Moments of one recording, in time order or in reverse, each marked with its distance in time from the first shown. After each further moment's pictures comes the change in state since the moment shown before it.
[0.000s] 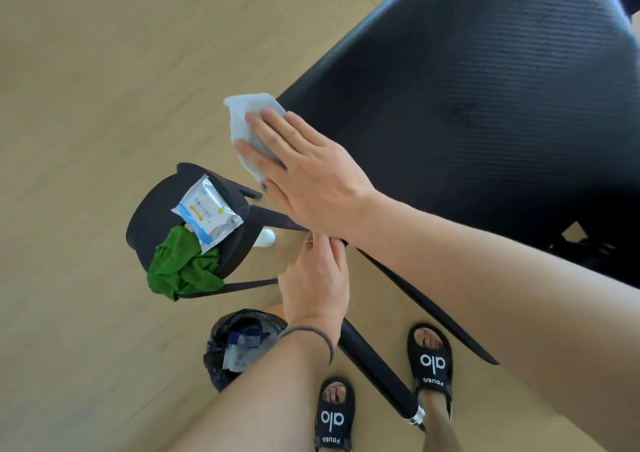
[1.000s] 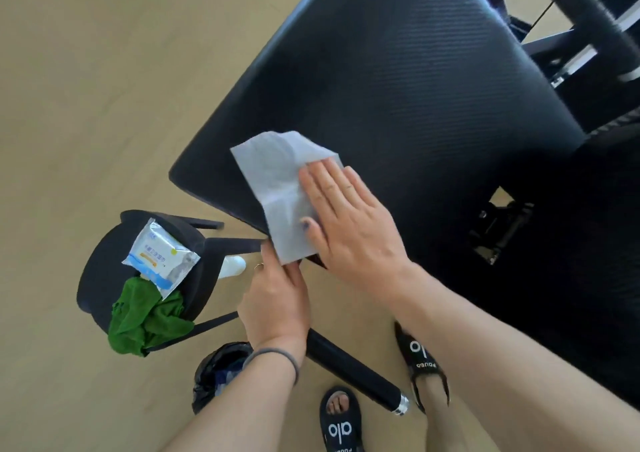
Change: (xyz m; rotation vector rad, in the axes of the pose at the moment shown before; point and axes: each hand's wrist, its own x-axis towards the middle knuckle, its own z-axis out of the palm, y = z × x) left_hand 0.002 -0.004 0.008 -0.026 0.098 0.049; right_hand -0.122 -0.002 0.004 0.126 -0.049 0.605
